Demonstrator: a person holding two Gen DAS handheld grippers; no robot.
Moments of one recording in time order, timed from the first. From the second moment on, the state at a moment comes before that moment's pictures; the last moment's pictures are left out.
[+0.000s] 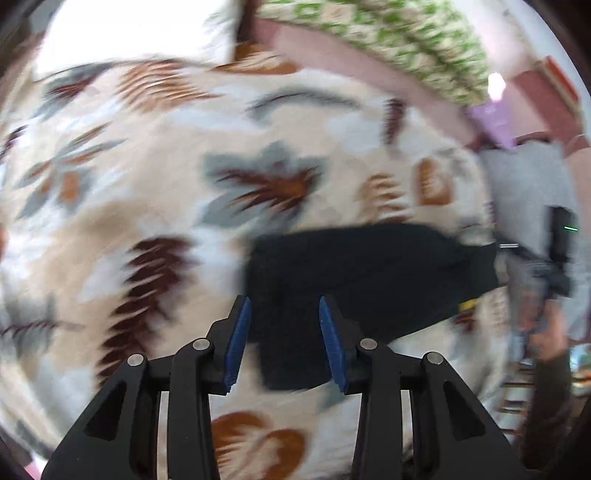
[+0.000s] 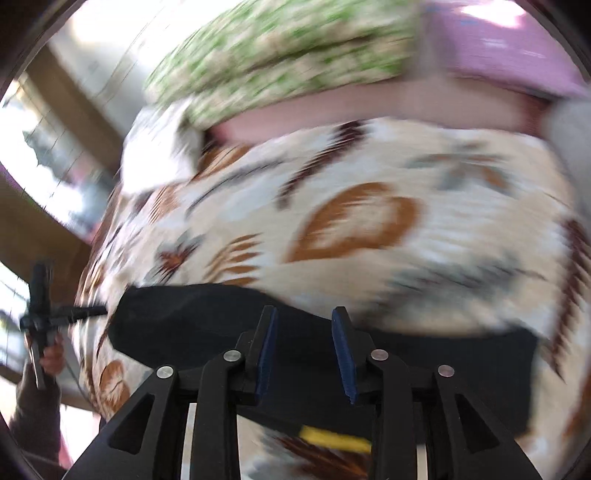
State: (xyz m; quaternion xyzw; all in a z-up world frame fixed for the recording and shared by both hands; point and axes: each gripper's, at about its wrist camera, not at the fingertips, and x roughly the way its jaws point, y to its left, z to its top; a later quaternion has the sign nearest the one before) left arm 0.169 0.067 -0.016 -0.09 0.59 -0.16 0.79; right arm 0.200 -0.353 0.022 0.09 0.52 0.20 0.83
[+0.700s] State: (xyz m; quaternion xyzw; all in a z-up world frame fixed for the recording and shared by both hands) left arm 0.258 -0.096 -0.060 0.18 0.63 -0.33 0.68; right arm 0.265 -0.268 -0.064 -0.04 0.64 0.33 0.70
